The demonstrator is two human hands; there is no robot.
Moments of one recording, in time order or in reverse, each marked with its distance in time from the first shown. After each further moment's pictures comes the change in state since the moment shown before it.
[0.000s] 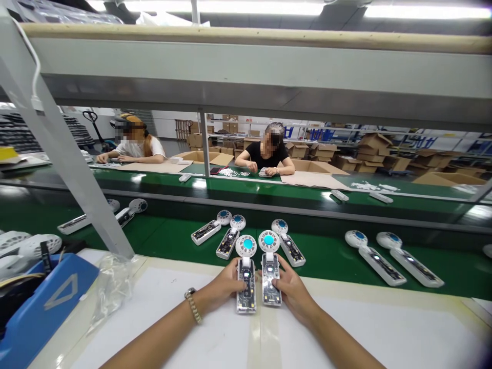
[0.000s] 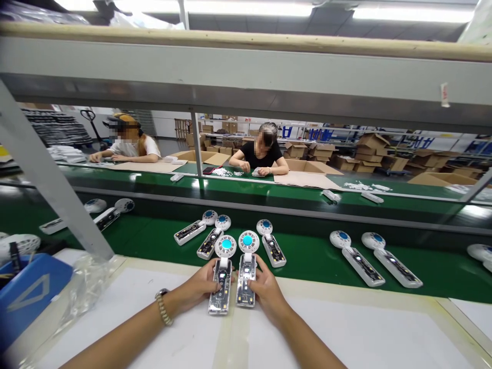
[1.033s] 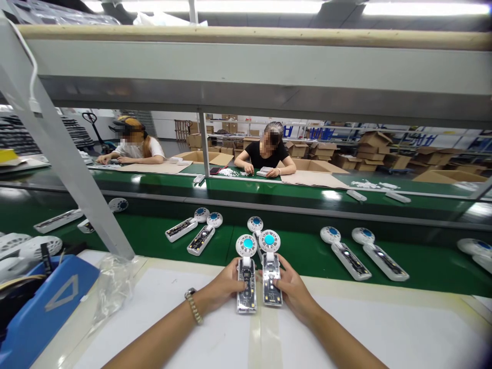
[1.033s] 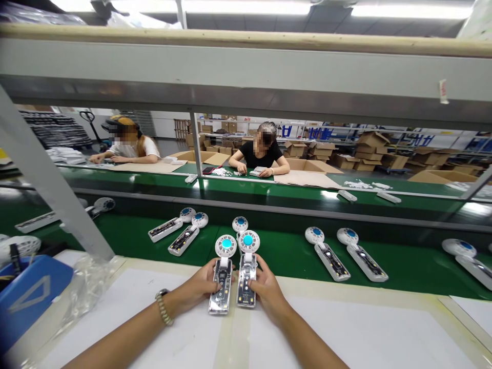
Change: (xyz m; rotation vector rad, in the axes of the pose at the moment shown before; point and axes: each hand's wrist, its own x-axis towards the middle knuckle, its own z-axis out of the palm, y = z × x) left_hand -0.001 0.003 0.006 -0.063 0.003 0.009; right_hand -0.004 -0.007 0.008 0.043 0.026 0.014
